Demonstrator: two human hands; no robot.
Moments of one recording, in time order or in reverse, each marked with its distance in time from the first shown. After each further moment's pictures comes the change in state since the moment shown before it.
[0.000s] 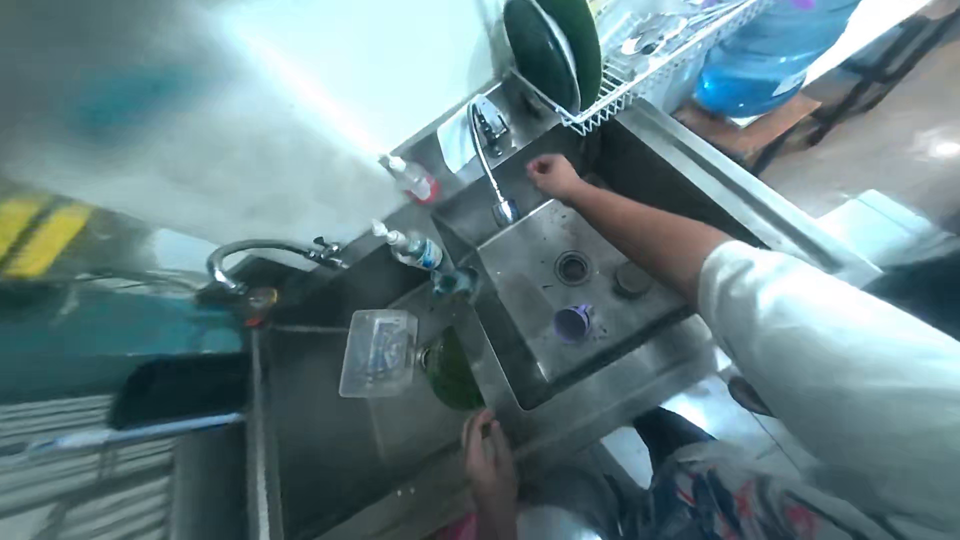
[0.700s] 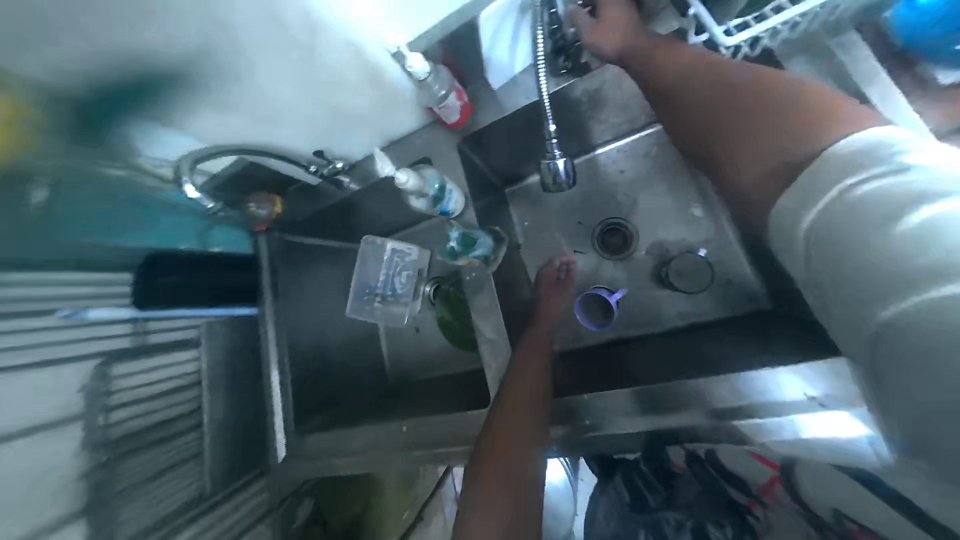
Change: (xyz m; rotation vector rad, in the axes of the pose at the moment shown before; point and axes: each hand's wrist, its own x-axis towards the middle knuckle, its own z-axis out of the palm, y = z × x) left_hand 0.191 0.053 0.160 -0.289 -0.706 -0.652; right_hand 0.180 -0.007 0.010 -0.204 -0.125 -0.187
